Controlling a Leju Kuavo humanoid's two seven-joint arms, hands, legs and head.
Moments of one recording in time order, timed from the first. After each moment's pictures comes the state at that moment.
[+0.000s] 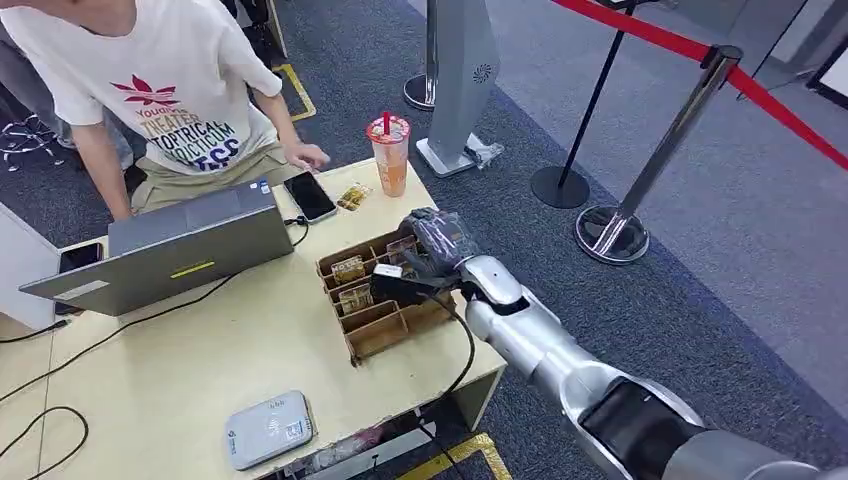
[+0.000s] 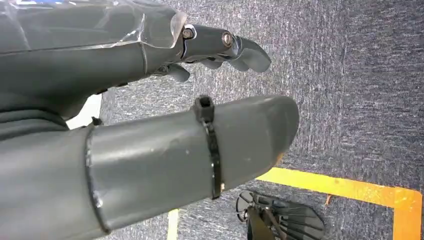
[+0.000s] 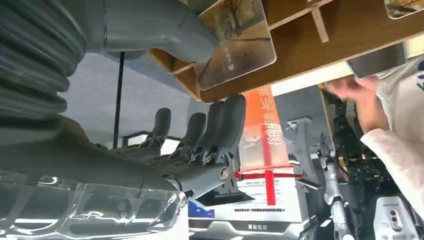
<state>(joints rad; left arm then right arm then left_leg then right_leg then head) -0.11 -0.12 1.16 -0.19 -1.12 0.22 0.05 -0.45 -0.25 0.31 -0.98 0.93 -0.24 -0.15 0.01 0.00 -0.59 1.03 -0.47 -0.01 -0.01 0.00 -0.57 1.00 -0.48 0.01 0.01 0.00</state>
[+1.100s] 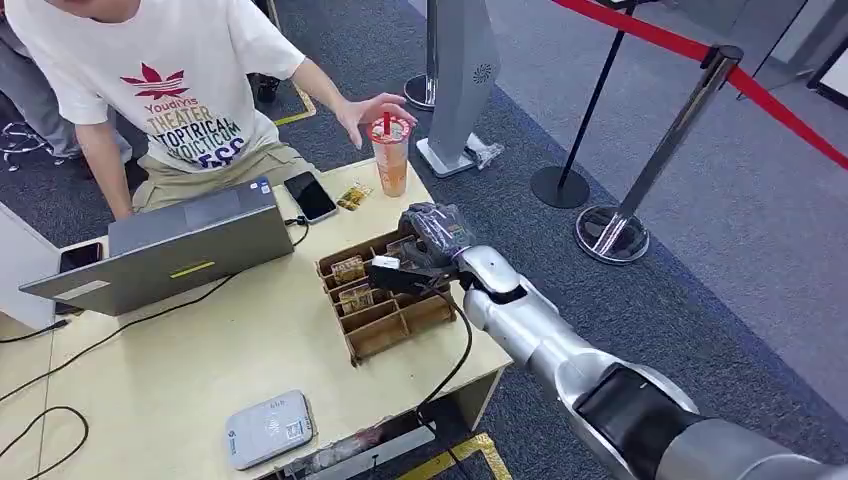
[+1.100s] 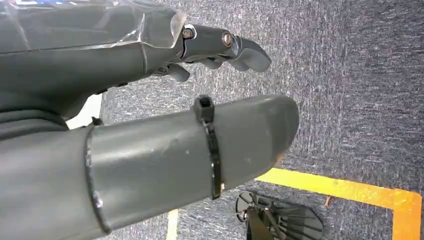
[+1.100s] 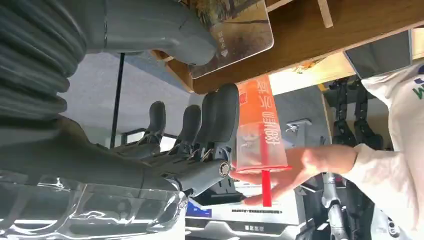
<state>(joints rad) -0.11 -0.11 1.16 -0.19 -1.11 0.22 0.05 -0.51 -0.25 0.33 -0.92 0.93 -0.23 -0.16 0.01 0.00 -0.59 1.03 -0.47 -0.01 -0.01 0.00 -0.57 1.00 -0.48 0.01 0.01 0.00</state>
